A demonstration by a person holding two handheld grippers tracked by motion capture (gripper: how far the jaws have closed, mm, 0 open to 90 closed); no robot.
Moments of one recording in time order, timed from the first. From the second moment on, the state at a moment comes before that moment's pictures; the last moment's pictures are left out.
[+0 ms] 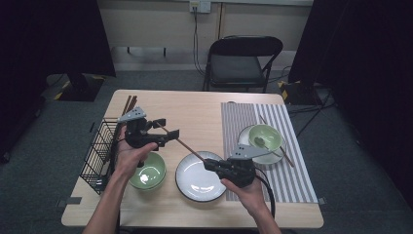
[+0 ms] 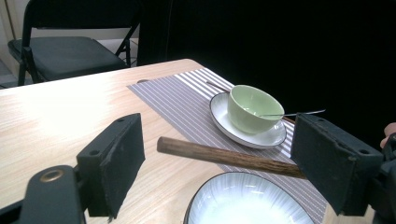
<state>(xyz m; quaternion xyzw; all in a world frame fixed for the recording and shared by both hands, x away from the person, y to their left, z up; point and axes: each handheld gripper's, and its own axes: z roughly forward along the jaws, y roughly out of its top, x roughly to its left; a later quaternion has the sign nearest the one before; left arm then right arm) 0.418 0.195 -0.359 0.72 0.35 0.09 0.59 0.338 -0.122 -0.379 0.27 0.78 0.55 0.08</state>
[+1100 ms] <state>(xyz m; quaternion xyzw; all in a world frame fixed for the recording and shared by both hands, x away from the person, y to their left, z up) 0.424 0.195 -0.372 0.73 0.36 0.09 0.58 0.339 -0.127 -0.375 0.27 0.78 0.56 0.09</state>
